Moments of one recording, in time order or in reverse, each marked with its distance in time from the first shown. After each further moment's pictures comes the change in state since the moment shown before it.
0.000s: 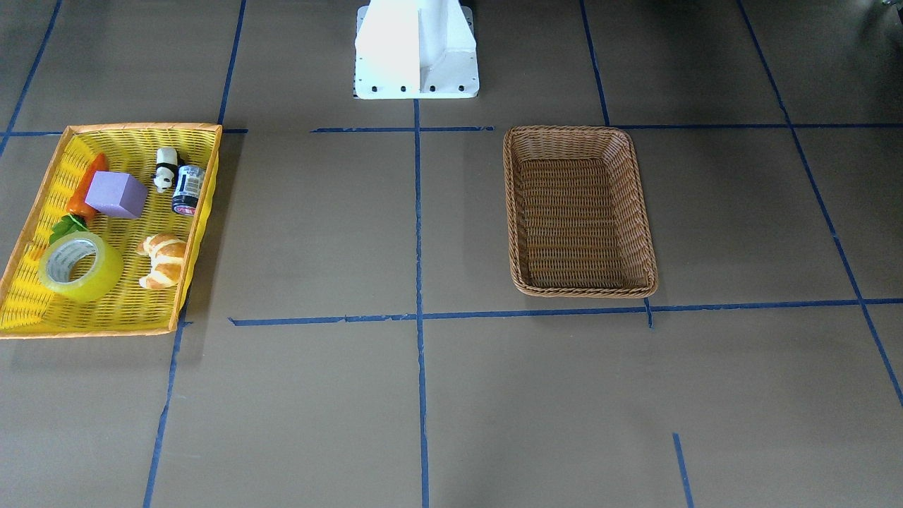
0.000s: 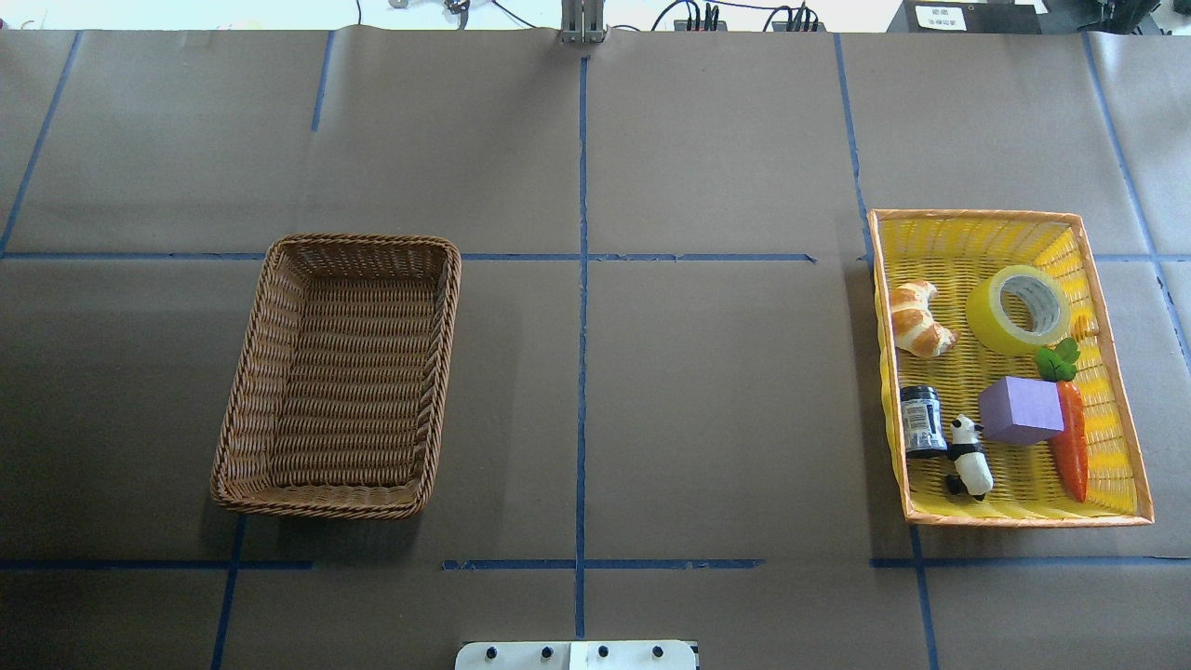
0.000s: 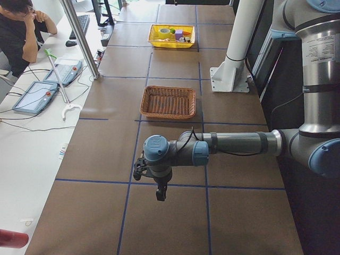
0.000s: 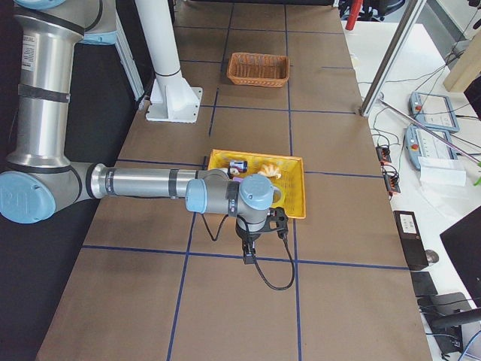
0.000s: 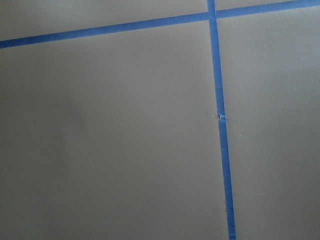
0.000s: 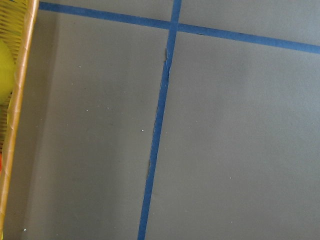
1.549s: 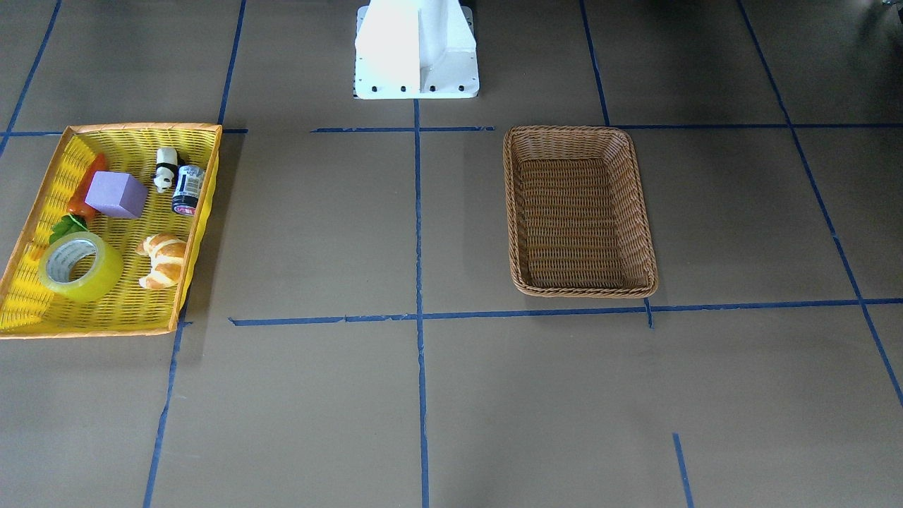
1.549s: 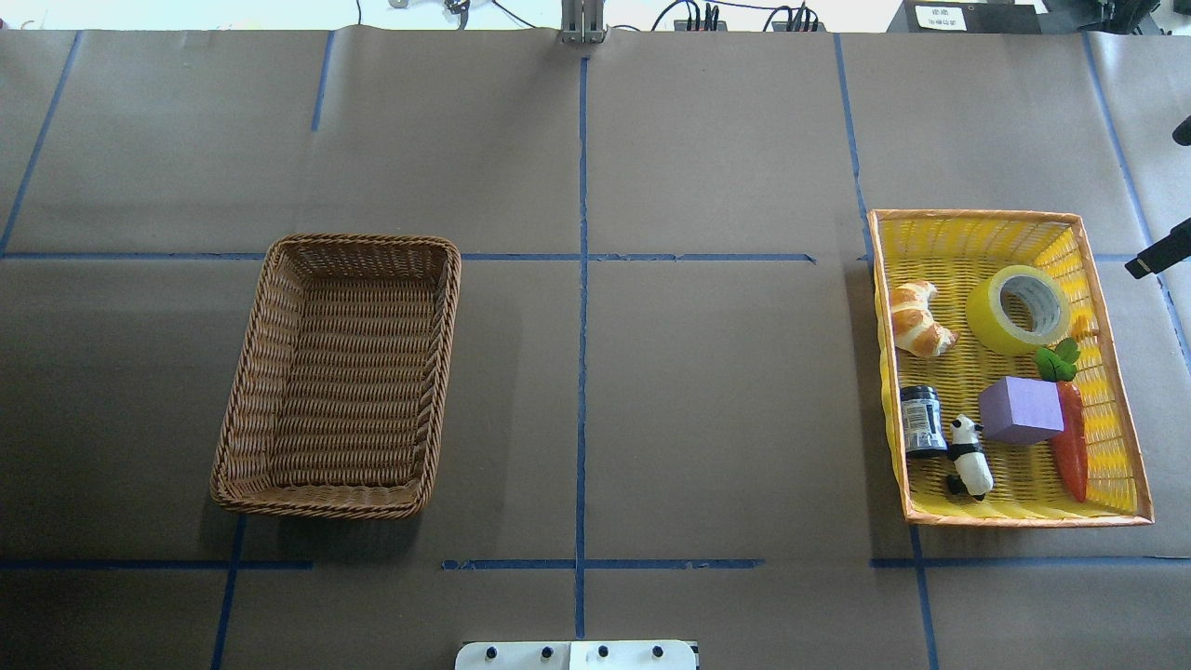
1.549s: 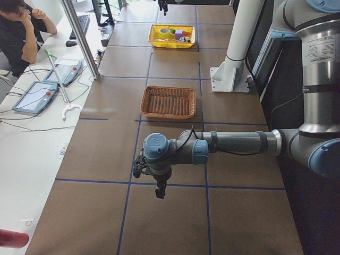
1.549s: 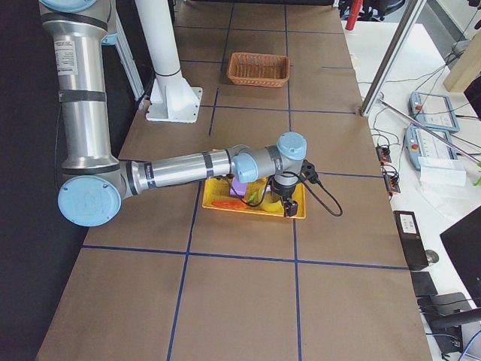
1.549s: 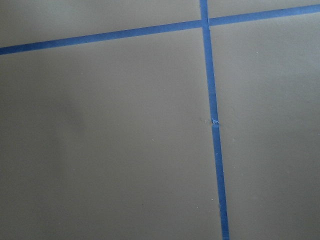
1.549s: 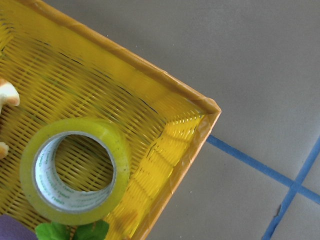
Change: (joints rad) left arm 0.001 0.001 -0.011 -0.001 -0.028 -0.009; right arm -0.248 0.223 -0.068 0.179 -0.035 0.037
